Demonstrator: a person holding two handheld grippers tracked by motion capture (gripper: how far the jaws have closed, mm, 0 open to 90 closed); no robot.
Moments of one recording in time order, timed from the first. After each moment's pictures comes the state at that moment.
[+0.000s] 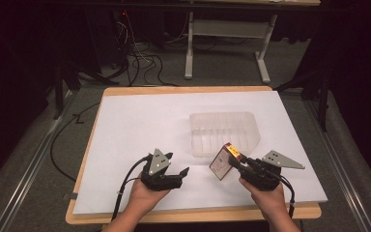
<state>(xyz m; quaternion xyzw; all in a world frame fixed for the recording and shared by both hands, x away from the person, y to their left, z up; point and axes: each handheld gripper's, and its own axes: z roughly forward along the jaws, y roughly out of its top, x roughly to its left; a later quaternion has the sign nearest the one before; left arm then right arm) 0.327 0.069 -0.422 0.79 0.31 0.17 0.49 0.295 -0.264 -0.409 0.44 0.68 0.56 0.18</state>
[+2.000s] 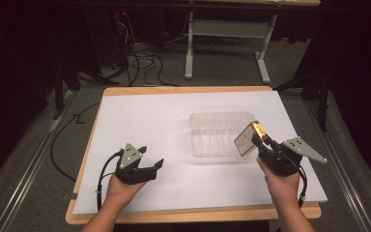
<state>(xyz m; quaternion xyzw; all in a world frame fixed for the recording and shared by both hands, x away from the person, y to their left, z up) 0.344 0.131 -0.426 0.77 0.35 0.20 0.49 0.311 -0.293 -0.376 0.50 0.60 0.53 0.32</state>
